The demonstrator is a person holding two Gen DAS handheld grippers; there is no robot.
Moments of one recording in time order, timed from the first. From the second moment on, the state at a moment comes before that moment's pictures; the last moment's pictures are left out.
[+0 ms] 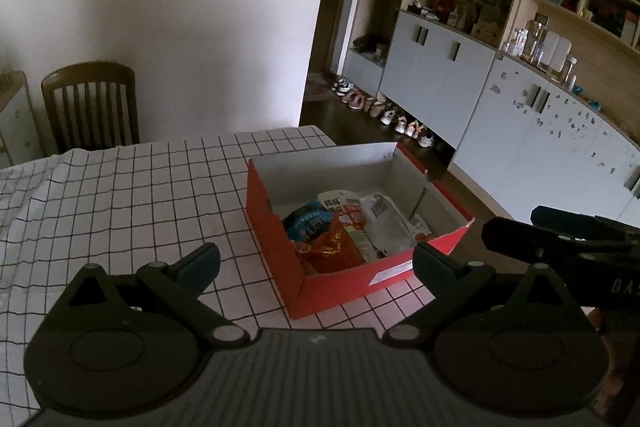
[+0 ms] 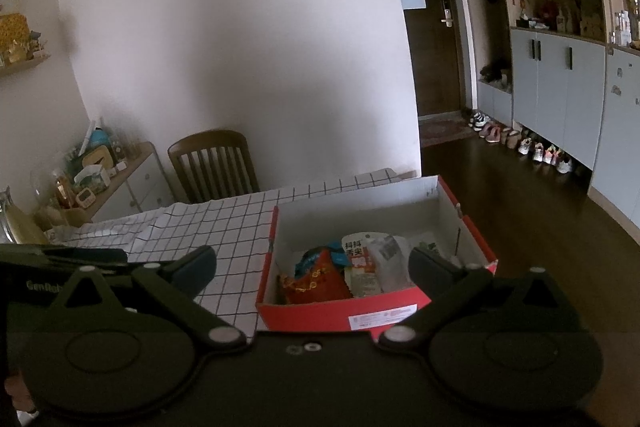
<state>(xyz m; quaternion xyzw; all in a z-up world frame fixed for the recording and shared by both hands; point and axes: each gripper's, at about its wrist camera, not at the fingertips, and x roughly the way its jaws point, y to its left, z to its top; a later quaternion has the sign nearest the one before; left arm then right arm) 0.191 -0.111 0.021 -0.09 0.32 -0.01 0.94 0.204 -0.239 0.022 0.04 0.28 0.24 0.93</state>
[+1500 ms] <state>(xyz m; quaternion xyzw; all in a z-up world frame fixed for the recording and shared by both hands) 0.205 -0.122 0.019 -0.08 0.31 0.01 0.95 0.210 -0.250 0.016 0.06 0.29 0.23 0.93</state>
